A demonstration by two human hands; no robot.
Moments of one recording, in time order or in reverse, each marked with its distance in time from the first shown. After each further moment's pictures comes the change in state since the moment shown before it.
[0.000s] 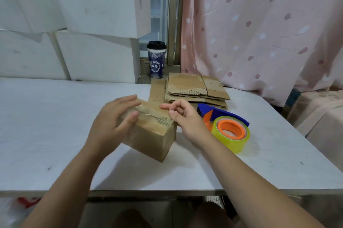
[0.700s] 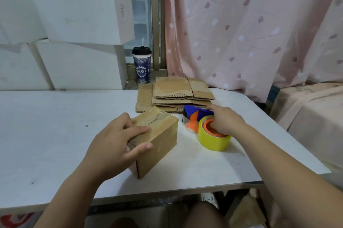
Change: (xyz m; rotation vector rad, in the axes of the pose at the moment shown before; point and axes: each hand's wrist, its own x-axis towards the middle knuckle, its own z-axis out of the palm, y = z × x) left_hand -0.019 0.039 0.008 0.268 -0.299 0.102; right_hand -0.013 -0.006 -0.128 -1.297 0.124 0.462
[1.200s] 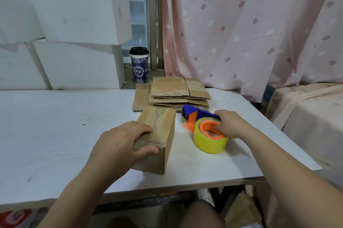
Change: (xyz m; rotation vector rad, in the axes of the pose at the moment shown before) left_hand -0.004 0.031 -0.002 0.077 -0.057 -0.045; right_hand -0.015 0.026 -0.003 0.122 -0.032 -0.020
